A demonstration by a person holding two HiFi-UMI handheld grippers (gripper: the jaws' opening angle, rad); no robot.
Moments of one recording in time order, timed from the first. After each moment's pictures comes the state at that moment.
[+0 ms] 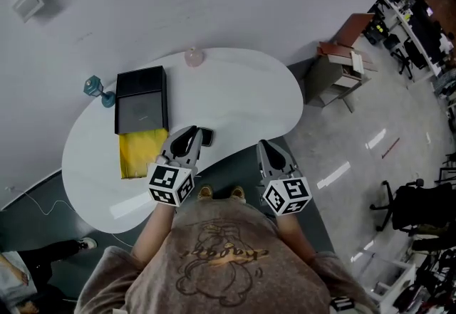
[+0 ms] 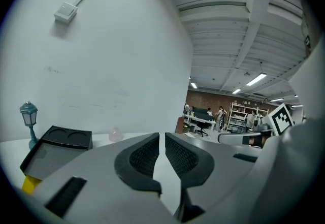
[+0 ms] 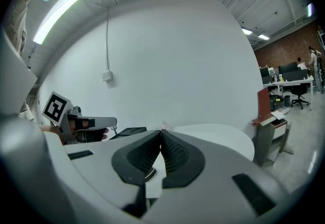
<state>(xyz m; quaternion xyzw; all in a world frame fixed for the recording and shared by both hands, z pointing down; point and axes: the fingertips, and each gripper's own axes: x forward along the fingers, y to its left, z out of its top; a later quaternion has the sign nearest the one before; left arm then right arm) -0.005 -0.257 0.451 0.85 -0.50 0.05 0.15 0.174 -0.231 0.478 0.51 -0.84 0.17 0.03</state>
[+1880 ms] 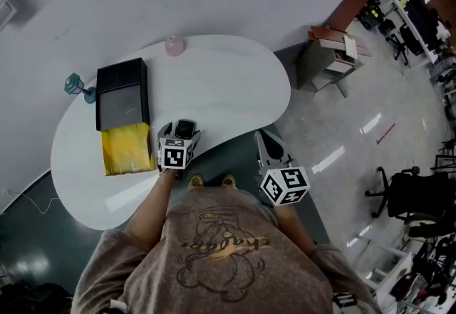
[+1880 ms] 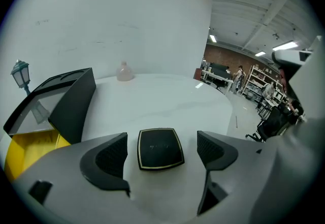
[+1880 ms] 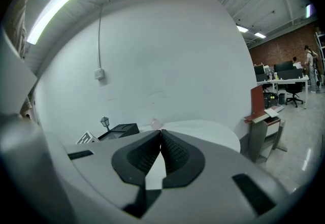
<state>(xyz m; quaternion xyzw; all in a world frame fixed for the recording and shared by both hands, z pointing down) 0.008 -0.288 0.666 0.76 -0.51 0.29 0.27 0.229 -0.247 0.497 0.52 -0.83 0.19 0.04</state>
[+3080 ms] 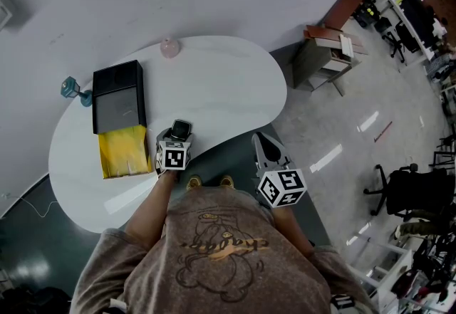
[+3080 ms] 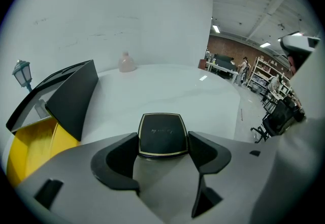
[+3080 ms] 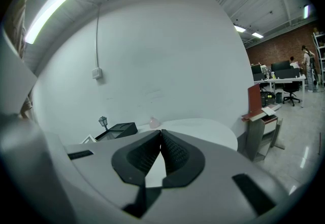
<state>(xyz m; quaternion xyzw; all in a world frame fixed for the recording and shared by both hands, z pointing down) -0.002 -0.281 0.696 0.74 -0.52 0.33 0.27 0.234 -0.242 0.503 0.53 -0.82 0.20 0.04</state>
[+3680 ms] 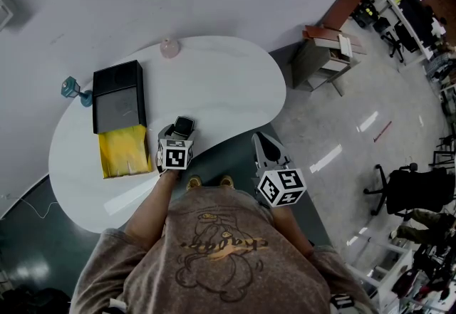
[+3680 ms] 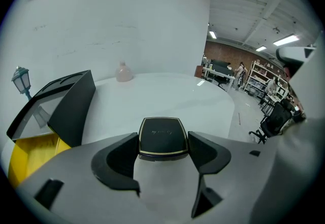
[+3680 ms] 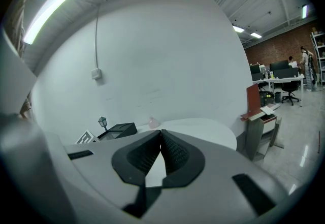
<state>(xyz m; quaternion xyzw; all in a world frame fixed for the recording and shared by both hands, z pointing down) 0.012 -0.290 0.670 0.76 -0.52 0.31 0.25 0.235 -0.239 0.505 0.54 -0.82 0.20 0.04</state>
